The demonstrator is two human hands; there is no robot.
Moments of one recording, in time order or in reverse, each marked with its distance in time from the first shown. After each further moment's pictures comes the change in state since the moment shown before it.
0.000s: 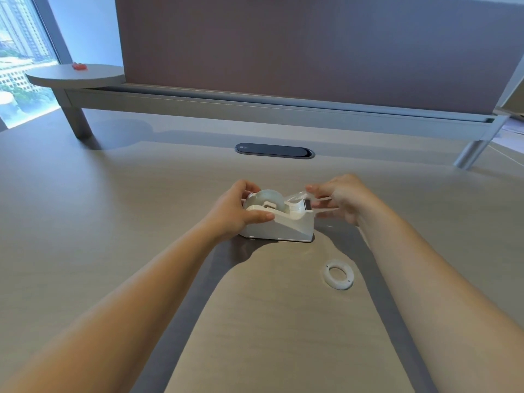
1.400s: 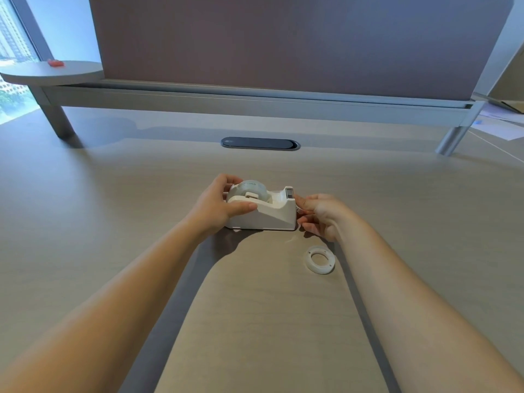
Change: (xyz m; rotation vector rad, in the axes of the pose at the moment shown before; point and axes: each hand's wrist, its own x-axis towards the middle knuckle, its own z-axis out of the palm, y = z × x) left_hand -0.003 -0.003 0.009 -0.134 0.072 -0.007; right_hand 0.002 0.046 0.002 0.203 -0.035 0.189
